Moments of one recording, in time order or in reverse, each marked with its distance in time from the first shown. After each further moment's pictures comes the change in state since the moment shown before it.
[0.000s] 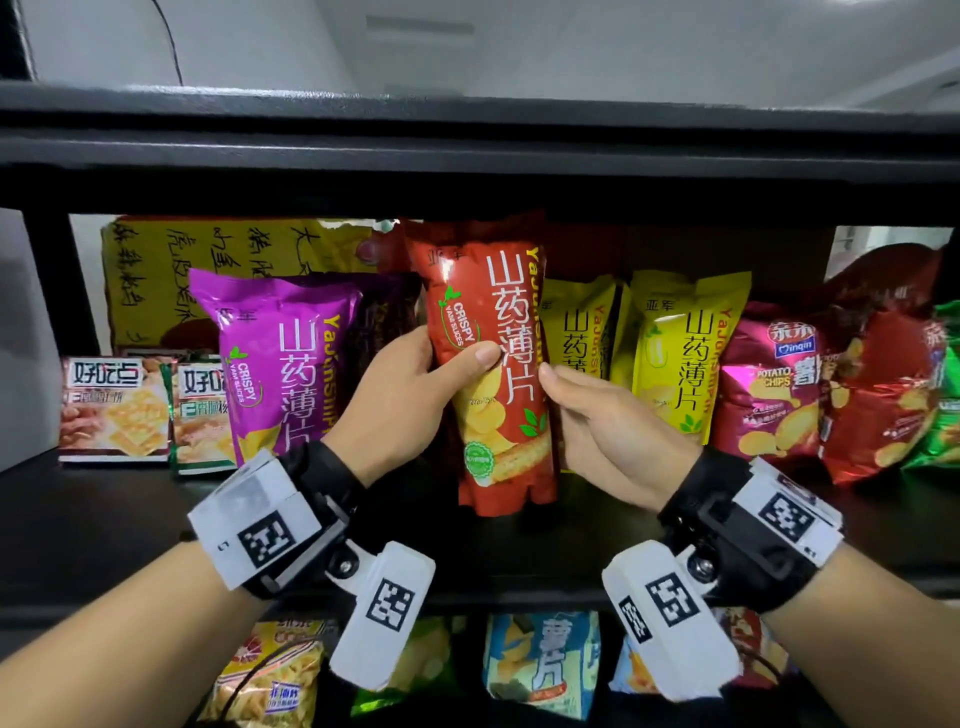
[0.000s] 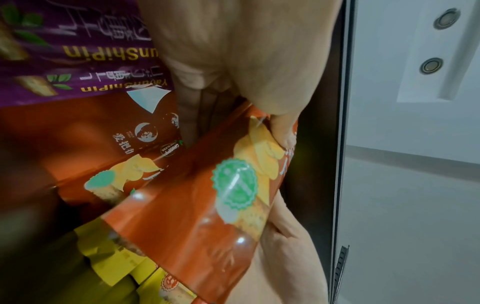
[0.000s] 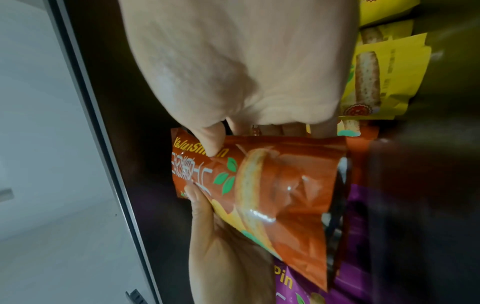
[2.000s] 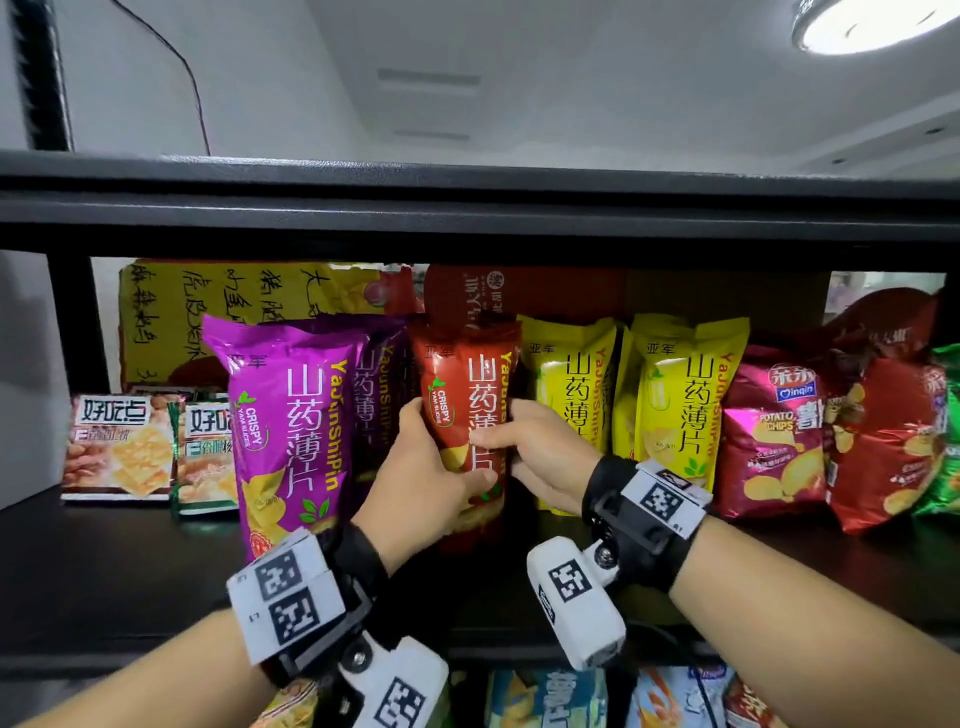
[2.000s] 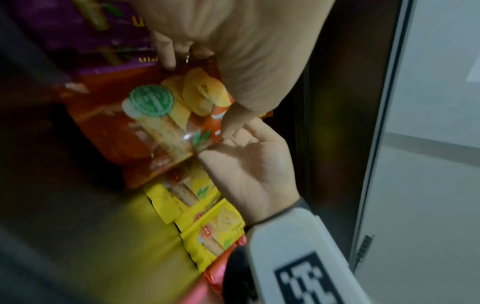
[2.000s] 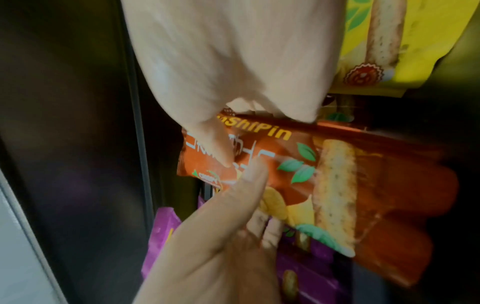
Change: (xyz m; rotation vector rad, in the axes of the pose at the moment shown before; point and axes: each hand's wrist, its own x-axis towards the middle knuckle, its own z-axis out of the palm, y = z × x) left_hand -0.015 -0.025 0.015 0.286 0.178 -0.258; right_hand 0.061 0.012 0.019 -0.231 0.255 0.054
